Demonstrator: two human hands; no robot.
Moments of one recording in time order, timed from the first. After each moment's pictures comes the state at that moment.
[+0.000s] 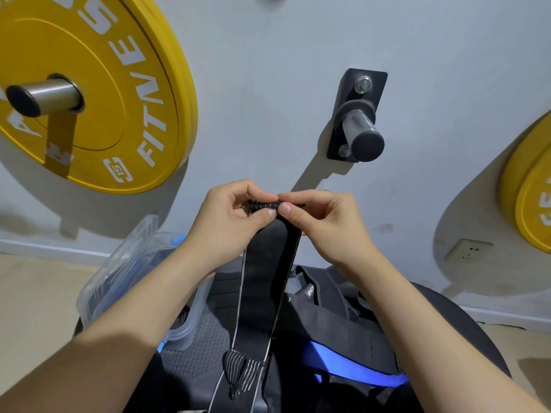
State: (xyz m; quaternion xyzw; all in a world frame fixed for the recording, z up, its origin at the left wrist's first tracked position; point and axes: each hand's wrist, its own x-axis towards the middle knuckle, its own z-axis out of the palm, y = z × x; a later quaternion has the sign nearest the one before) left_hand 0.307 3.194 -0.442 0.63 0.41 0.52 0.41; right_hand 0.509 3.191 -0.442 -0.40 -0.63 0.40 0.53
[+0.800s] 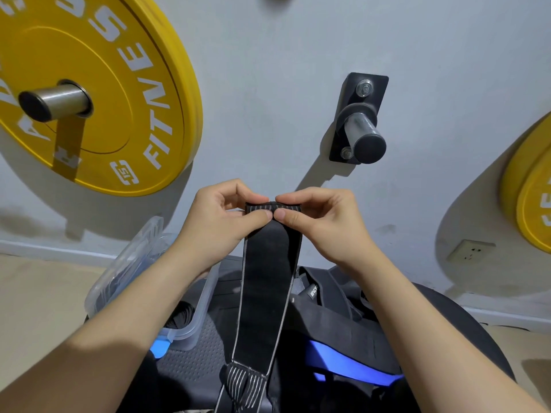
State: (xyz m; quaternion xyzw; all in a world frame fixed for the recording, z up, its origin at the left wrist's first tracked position) left_hand 0.292 3.188 -0.434 0.60 0.42 0.53 0.42; right_hand 0.501 3.189 -0.432 -0.39 -0.64 0.40 0.53
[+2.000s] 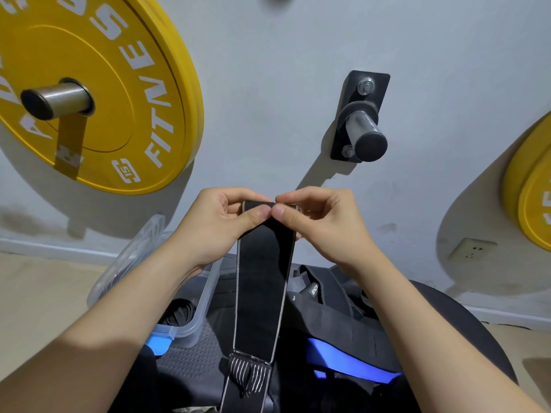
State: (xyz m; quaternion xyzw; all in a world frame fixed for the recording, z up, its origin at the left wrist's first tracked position) left_hand 0.283 3.191 -0.438 0.62 0.39 0.48 0.48; right_hand 0.496 3.183 -0.430 -0.41 -0.64 0.40 0.51
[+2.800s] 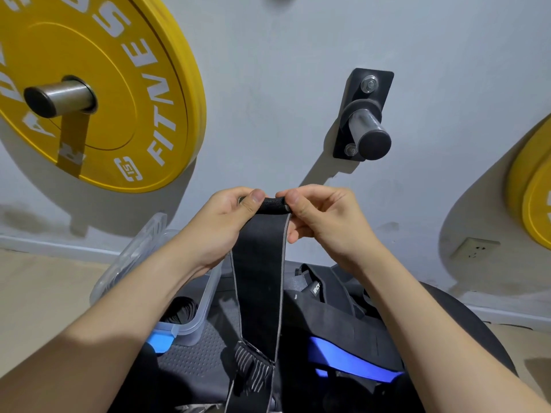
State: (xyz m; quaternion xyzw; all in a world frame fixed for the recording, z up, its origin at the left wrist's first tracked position) left_hand 0.288 3.190 -0.439 0.61 0.38 0.46 0.52; right_hand 0.496 3.183 -0.426 -0.35 -0.57 0.54 0.51
